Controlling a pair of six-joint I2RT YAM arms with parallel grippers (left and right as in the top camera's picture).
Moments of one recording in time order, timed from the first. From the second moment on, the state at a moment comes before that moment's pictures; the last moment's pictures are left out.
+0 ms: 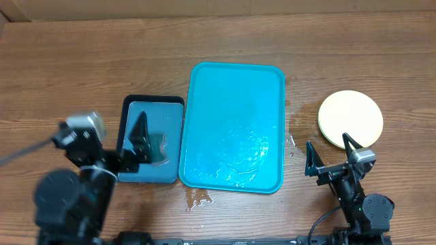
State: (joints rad) left arm -0.07 0.55 0.96 -0.60 0.03 -0.18; right arm -0.01 0.01 0.02 -0.01 -0.27 0.15
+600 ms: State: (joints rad) left arm -0.07 0.02 0.14 -0.07 0.06 -0.12; right arm -0.01 0.01 0.02 -0.01 -0.27 0.15
